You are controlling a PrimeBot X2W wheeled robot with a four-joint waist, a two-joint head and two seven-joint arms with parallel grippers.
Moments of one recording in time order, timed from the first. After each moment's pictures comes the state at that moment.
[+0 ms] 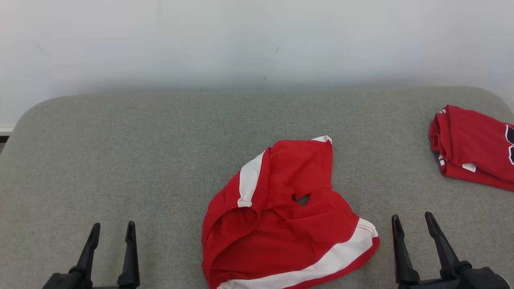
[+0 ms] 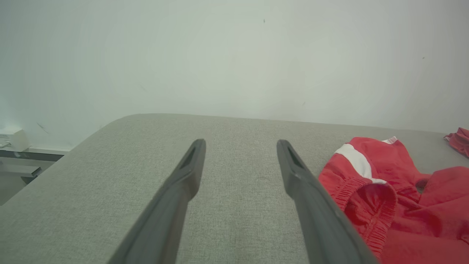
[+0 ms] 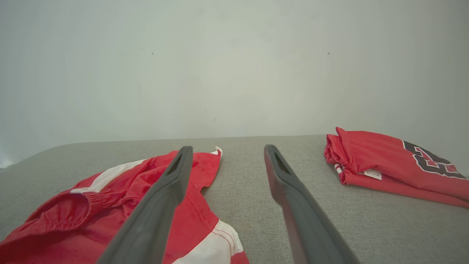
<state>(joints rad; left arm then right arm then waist) 0.03 0.06 0.09 0.09 -0.12 -0.12 -0.26 0.11 -0.06 0.01 0.00 0.13 0.13 -0.26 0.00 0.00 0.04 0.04</state>
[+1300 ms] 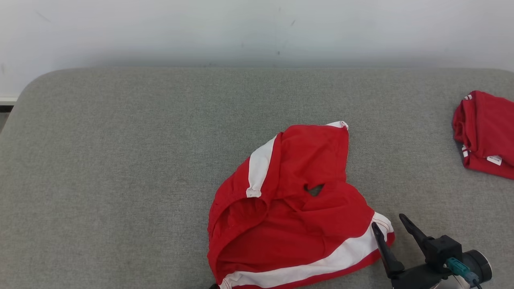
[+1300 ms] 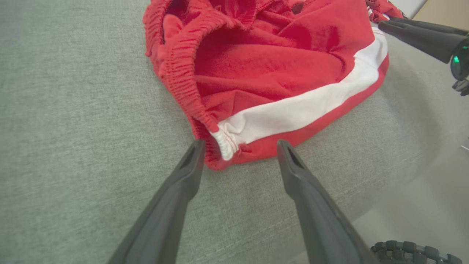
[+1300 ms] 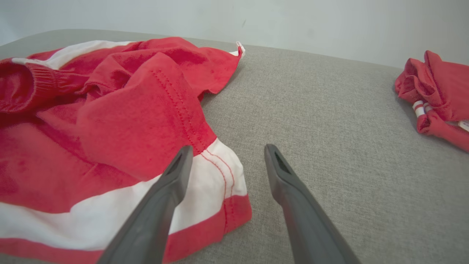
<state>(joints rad) 0.03 0.15 -0.45 0.32 -0.23 -0.13 -0.26 -0.14 -0.28 0.25 0.44 0.22 0.13 -0.25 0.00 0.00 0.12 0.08</state>
